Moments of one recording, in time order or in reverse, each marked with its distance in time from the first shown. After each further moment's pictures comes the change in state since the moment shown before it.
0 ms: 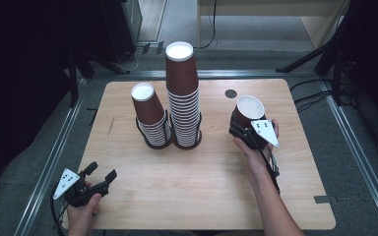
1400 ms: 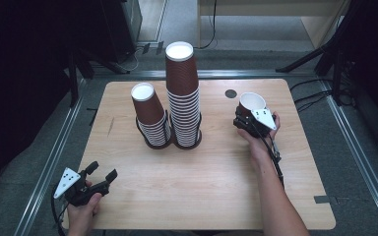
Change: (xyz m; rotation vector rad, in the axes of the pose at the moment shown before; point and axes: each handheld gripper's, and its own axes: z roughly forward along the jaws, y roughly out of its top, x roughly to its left) left arm 0.000 0.001 0.002 0.004 -0.008 0.000; right arm -0.028 -0.023 0.051 0.136 -0.055 -0.070
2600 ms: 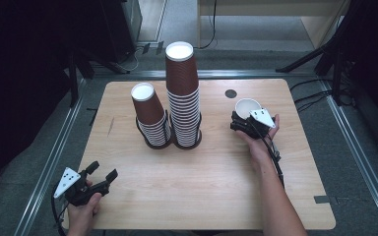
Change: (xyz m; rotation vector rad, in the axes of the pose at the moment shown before) left arm 0.000 0.000 0.001 0.002 -0.010 0.001; right arm 0.001 -0.006 0.003 0.088 0.064 0.016
